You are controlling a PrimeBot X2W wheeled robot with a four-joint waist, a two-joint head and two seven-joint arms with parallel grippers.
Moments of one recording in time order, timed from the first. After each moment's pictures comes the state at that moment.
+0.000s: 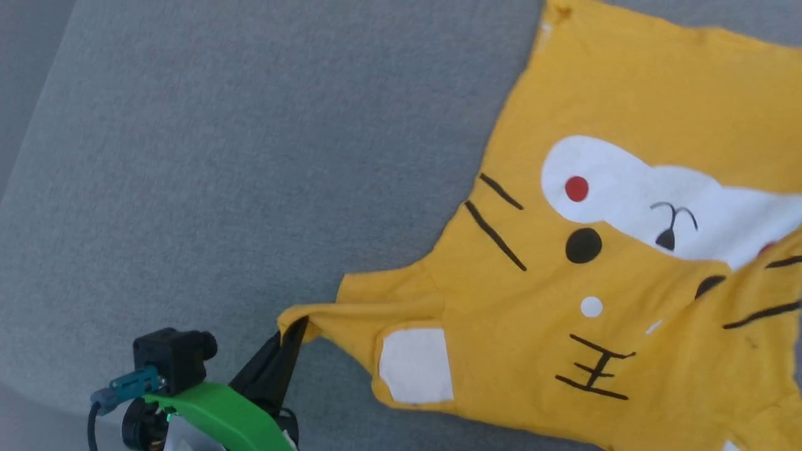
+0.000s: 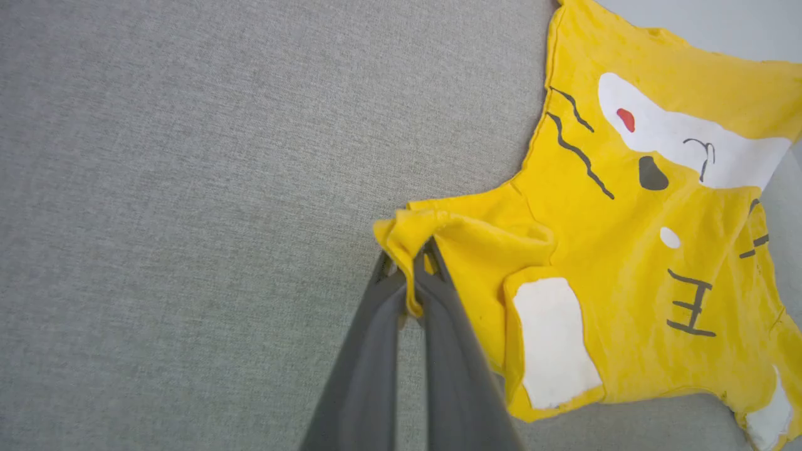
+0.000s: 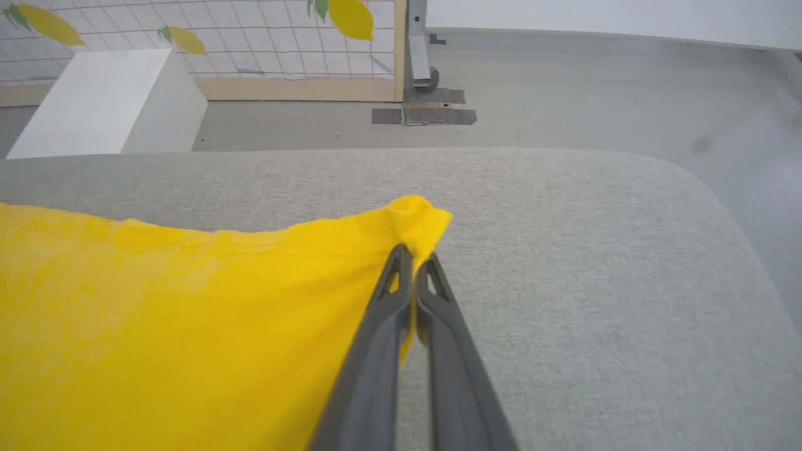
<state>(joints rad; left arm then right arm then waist) 0.13 0.37 -0.31 -0.49 -0.67 0.16 0.29 -0.65 -0.41 -0.47 0.19 0.15 0.13 0.66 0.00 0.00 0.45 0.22</state>
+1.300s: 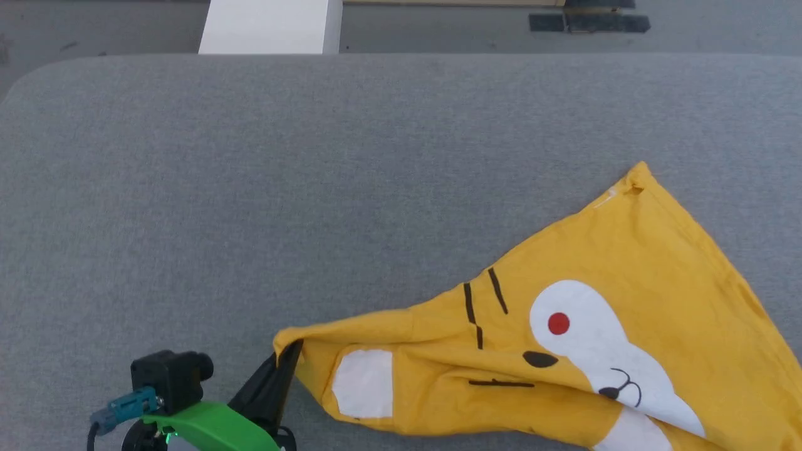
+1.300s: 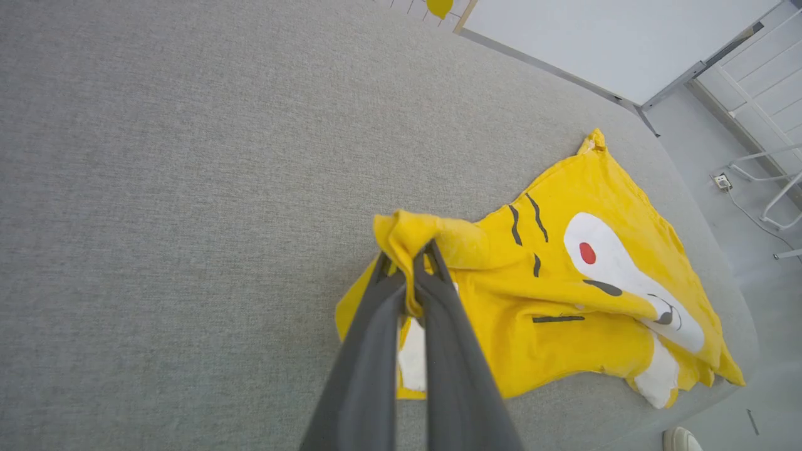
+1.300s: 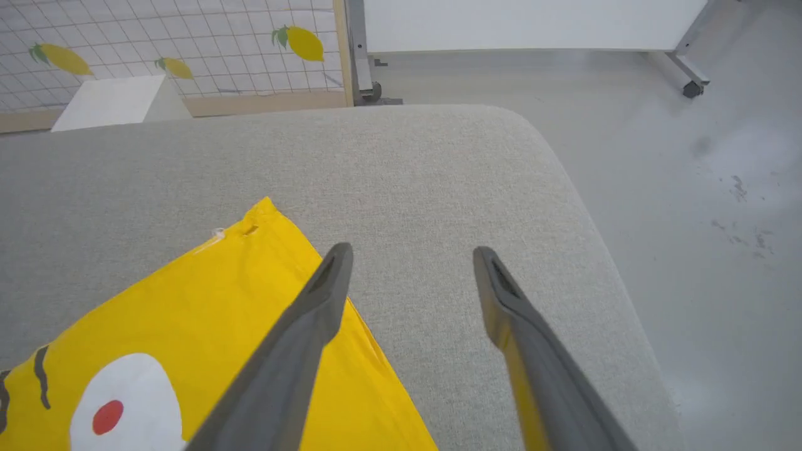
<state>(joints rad) 0.20 0.38 -0.30 -0.49 -0.69 0.18 0.27 -0.09 -0.28 -0.49 -0.40 0.33 0.13 0.81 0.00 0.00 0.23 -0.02</state>
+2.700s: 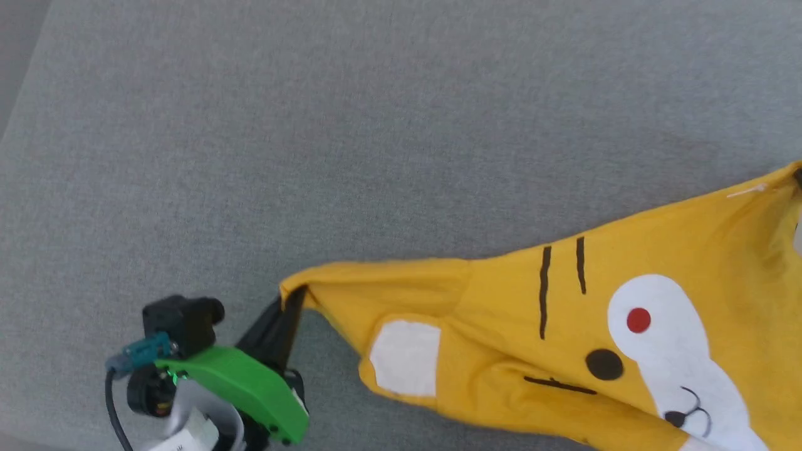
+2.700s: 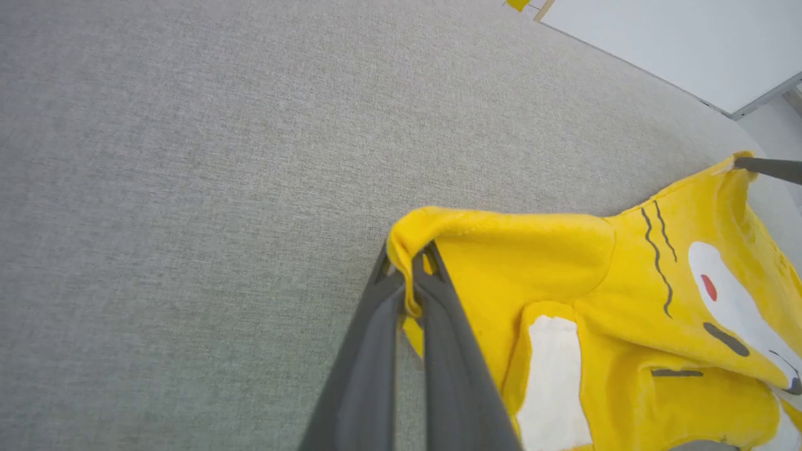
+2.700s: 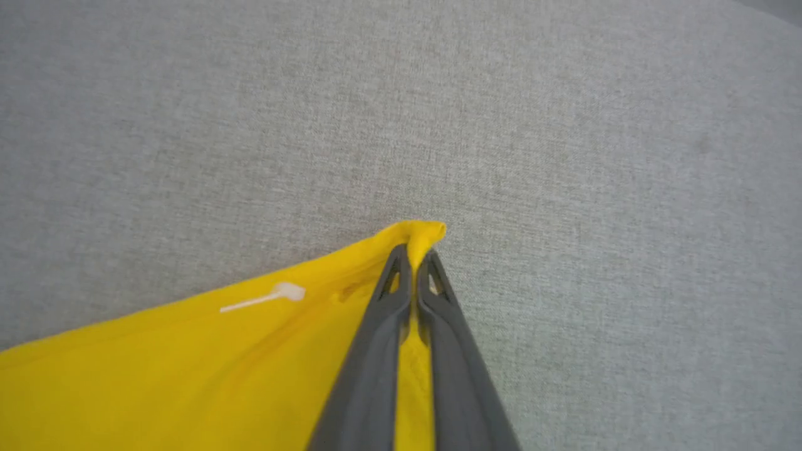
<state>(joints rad) 0.03 0.35 -0.33 -0.41 -0.63 0.18 0.26 -0.49 -0.39 -0.21 0.19 0.23 0.13 0.79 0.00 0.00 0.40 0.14</state>
